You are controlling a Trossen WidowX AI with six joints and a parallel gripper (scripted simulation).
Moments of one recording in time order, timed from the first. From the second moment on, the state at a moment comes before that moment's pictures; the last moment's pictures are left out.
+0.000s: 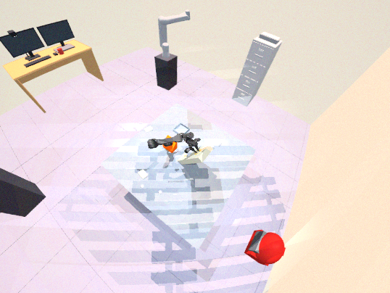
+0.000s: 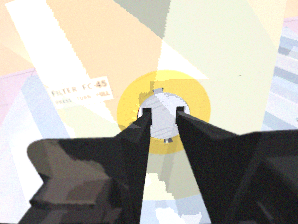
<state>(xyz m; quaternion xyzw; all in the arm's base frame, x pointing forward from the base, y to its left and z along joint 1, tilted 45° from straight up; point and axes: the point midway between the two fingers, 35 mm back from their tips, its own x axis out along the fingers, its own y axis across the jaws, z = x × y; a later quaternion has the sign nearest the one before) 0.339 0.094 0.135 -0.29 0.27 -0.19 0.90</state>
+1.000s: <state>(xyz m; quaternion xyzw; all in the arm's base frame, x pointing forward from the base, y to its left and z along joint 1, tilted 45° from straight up) 0.347 0.090 0.132 -0.29 0.27 -0.19 0.90</state>
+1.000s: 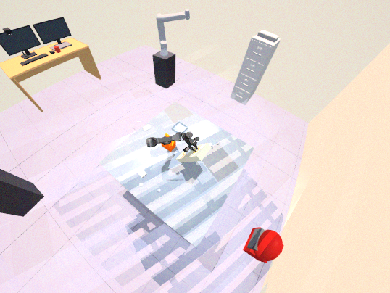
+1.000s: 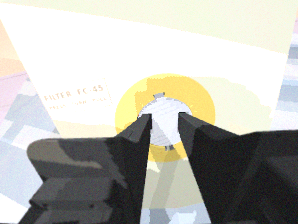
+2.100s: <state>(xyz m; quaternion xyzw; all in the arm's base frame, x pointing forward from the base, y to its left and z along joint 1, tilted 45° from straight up) 0.348 0.089 0.132 -0.12 0.23 -0.23 0.94</state>
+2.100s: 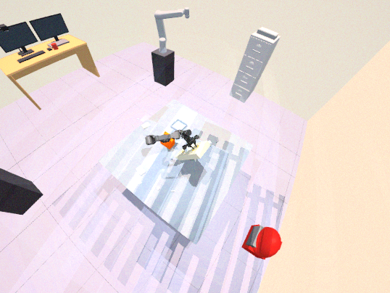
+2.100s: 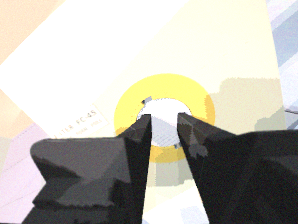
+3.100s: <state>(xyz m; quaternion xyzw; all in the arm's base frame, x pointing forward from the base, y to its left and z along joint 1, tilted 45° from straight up) 0.347 0.088 0.131 0.36 0.08 -0.32 0.87</state>
